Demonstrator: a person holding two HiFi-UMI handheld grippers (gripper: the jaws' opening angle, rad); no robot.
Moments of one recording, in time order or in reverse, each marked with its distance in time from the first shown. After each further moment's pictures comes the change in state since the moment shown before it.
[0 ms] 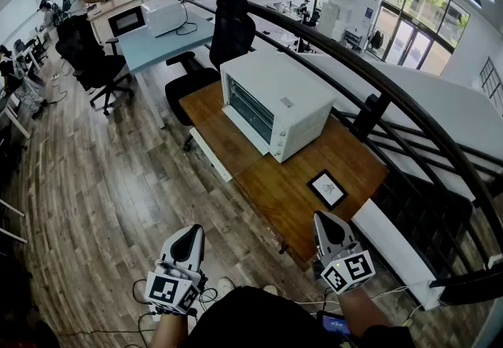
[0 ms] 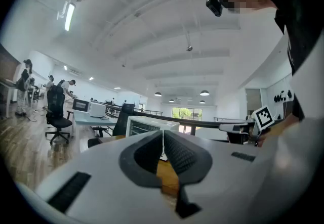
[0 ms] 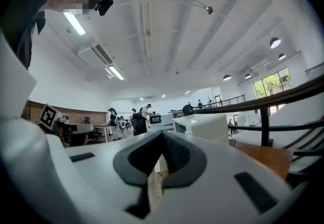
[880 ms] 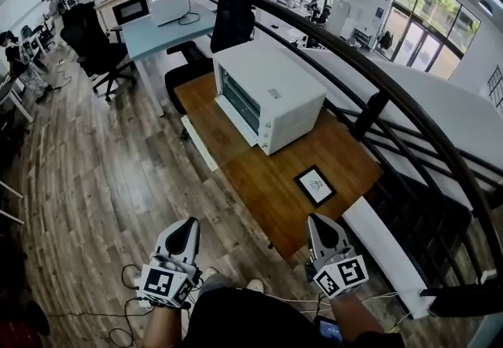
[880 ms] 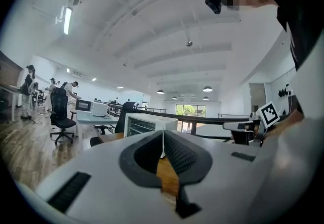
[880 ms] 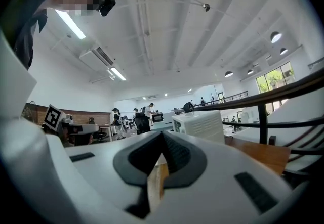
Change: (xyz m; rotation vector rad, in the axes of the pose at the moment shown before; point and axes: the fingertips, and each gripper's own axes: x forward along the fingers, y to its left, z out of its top) left arm 0.020 -0.054 -0.011 0.025 0.010 0.046; right arm -0.035 -0.037 -0.006 0.009 0.014 0.050
